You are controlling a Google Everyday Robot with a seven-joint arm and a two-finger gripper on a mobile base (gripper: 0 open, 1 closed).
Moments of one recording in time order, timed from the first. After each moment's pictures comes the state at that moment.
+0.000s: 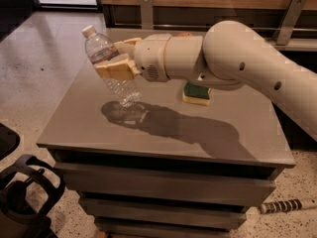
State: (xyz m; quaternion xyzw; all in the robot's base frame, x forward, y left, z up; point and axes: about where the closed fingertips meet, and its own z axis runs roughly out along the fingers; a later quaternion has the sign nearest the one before) arm 0.563 0.098 0.963 -0.48 0.61 0.30 0.56
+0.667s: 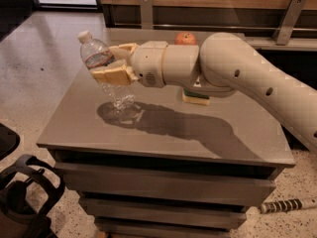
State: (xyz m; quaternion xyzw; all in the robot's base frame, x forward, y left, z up) arm 0.561 0.107 0.954 -0.49 0.57 0.33 0.57
